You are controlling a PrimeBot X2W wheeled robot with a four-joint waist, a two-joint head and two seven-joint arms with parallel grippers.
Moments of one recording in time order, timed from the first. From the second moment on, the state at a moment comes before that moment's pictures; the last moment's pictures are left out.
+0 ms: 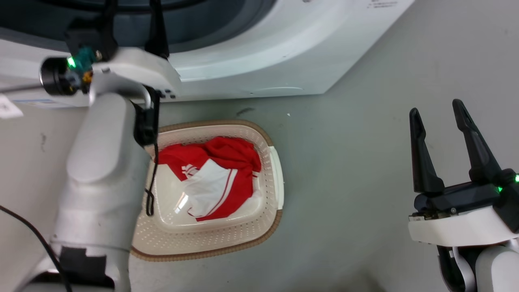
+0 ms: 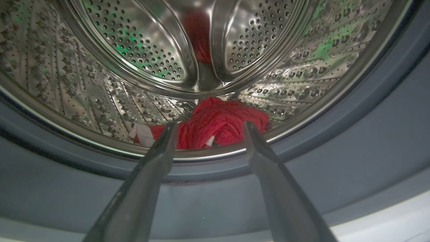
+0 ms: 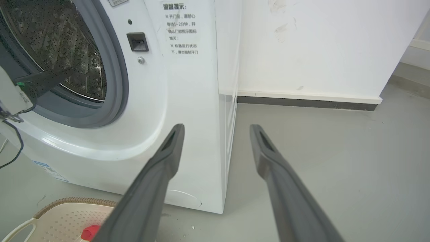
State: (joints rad) left arm -0.87 0.13 -0.13 0.60 -0.23 0.04 -0.26; right arm -0.13 -0.05 0.04 -0.29 0.06 0.13 -0.09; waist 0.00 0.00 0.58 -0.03
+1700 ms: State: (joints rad) left arm -1.45 0.56 -0.16 0.82 -0.19 0.09 0.37; right arm -0.17 -0.05 0.31 -0.15 0.26 0.13 -0.23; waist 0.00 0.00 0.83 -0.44
